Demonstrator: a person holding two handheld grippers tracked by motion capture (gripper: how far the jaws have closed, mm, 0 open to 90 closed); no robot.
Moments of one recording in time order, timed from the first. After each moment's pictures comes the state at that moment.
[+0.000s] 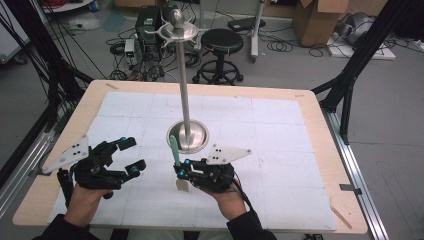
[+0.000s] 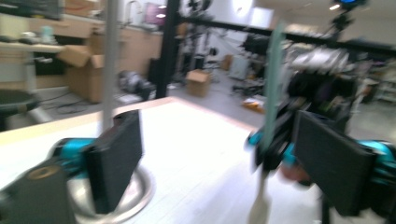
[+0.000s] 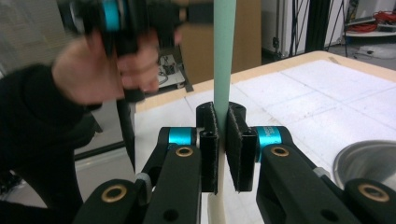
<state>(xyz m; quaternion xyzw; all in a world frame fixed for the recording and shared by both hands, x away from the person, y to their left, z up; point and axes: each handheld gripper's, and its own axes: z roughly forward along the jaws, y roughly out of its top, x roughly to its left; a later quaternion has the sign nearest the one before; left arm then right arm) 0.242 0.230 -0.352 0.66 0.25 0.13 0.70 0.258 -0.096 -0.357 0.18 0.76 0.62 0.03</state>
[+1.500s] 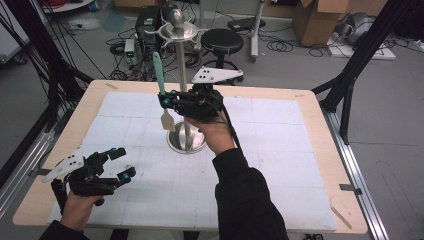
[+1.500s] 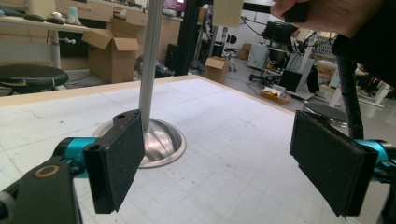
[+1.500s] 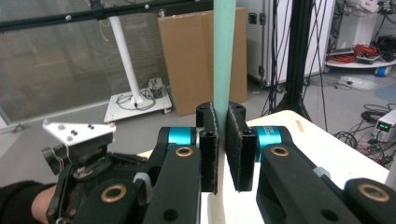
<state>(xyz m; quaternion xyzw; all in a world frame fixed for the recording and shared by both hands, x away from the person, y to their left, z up) 0.242 0.257 -0.392 0.66 0.28 0.14 0.68 0.352 -0.063 -0.234 0.17 0.75 0.64 0.06</state>
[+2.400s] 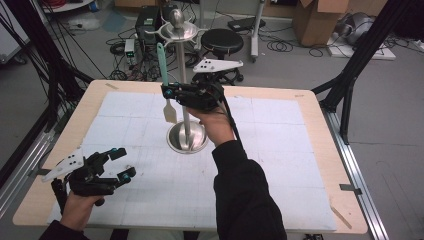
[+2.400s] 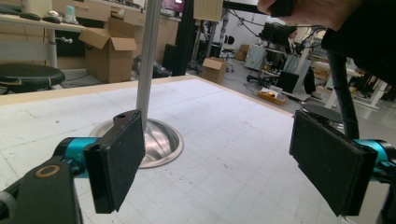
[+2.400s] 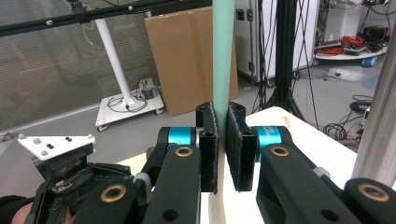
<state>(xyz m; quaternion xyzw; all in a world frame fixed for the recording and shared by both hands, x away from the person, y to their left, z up) 0.243 0.258 -0.392 0.66 0.28 0.13 0.68 0.371 -0.064 -0.230 0.20 0.75 0.63 0.06</state>
